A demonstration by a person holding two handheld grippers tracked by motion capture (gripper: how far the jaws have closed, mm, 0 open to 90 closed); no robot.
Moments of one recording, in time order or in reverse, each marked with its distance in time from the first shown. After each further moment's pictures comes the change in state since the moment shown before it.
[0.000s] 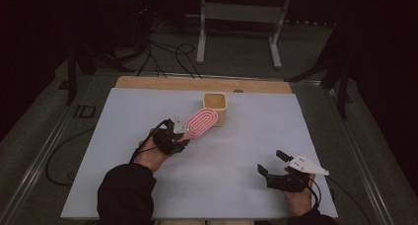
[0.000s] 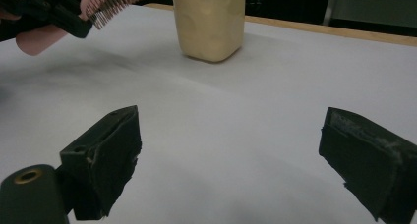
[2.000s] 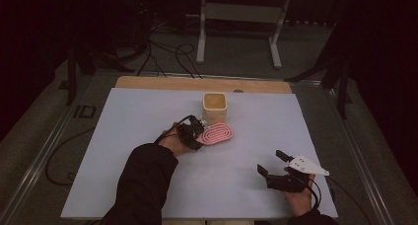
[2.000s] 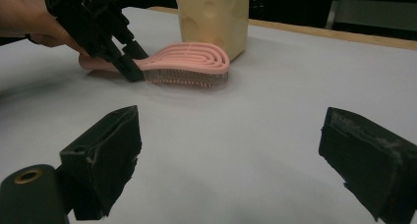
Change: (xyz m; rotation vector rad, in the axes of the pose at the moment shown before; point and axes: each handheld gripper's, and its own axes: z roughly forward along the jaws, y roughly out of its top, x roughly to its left) left arm 0.000 0.039 0.086 0.295 -0.169 0.090; right arm 0.001 0.001 0.000 -0.012 0.014 -0.003
